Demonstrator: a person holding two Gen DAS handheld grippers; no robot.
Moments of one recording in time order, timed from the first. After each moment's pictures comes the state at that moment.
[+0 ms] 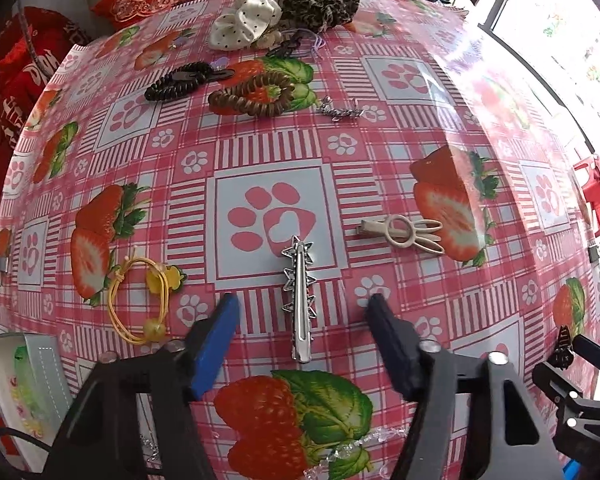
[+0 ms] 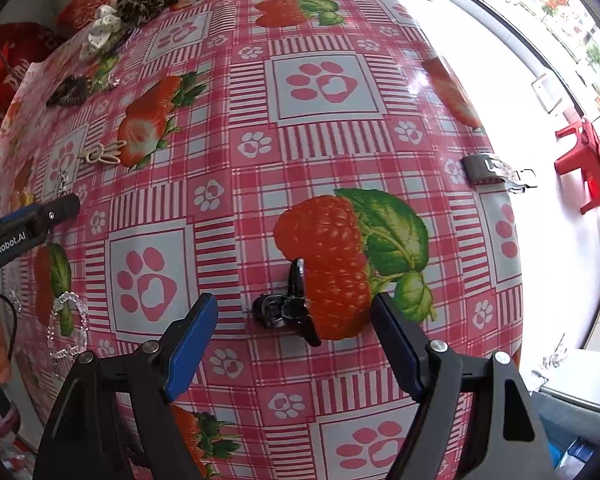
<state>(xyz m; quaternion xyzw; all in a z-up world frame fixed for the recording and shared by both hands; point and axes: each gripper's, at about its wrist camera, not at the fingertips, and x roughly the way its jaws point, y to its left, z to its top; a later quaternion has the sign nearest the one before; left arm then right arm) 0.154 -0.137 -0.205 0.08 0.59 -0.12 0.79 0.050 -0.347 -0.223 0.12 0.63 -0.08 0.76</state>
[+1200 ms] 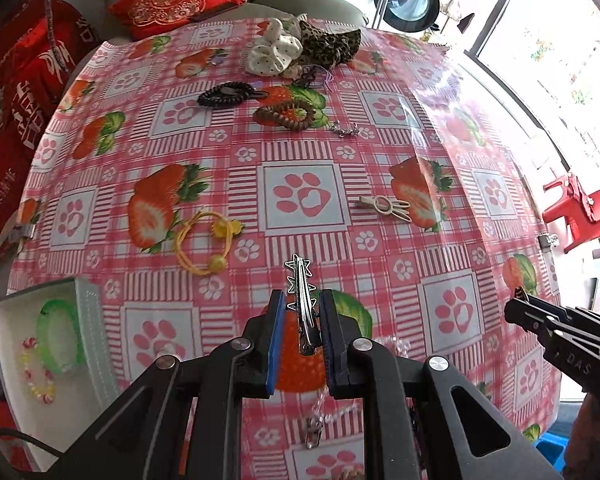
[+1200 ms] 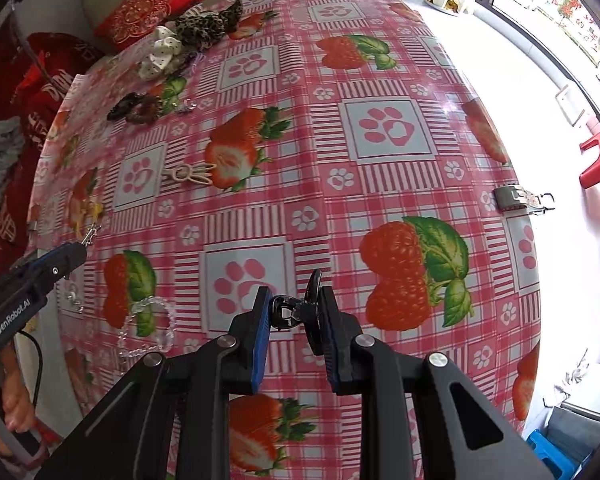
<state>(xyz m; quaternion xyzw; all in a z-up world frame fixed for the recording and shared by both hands) 0.105 -0.082 -0.145 0.03 0.57 -0.15 0.81 0.049 -0.315 -0.176 0.16 0.60 -0.03 0.78</state>
